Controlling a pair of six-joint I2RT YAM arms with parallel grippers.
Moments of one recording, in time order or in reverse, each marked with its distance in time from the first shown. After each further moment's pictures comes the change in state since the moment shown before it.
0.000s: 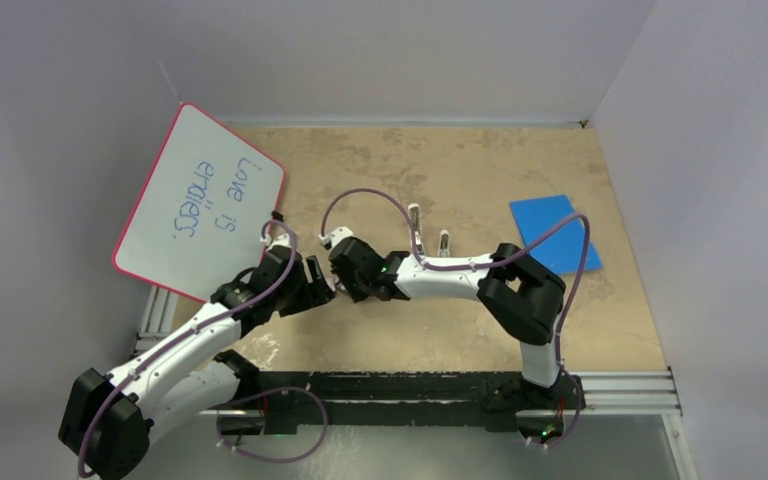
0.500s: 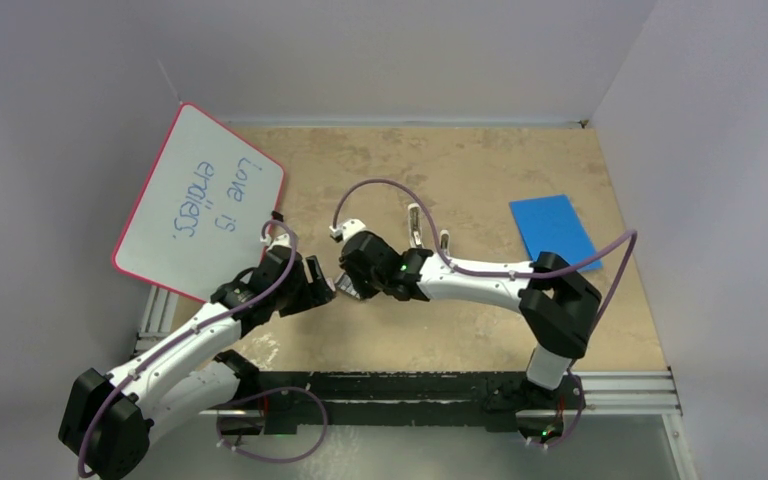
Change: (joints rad) left arm 0.000 0.000 0.000 0.001 0.003 0.000; right arm 0.001 -0.178 -0.050 -0.037 -0.007 0.027
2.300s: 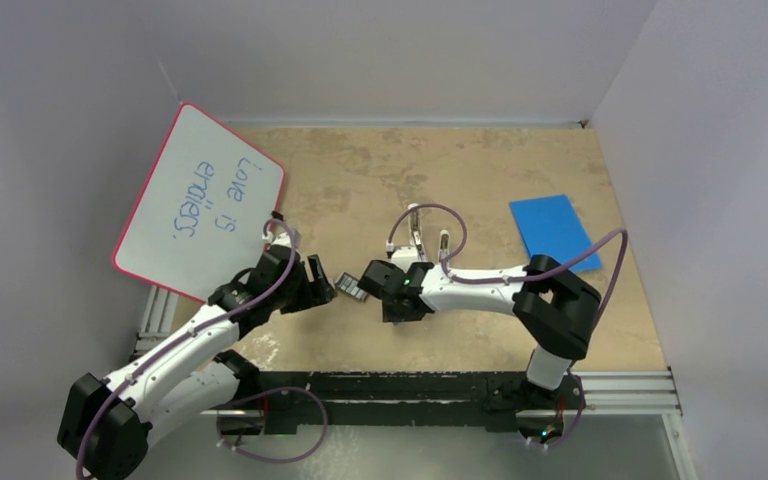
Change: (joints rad) left arm 0.000 -0.024 0.000 0.022 0.023 0.050; right arm 0.019 -0.011 -0.138 -0.352 0.148 0.669
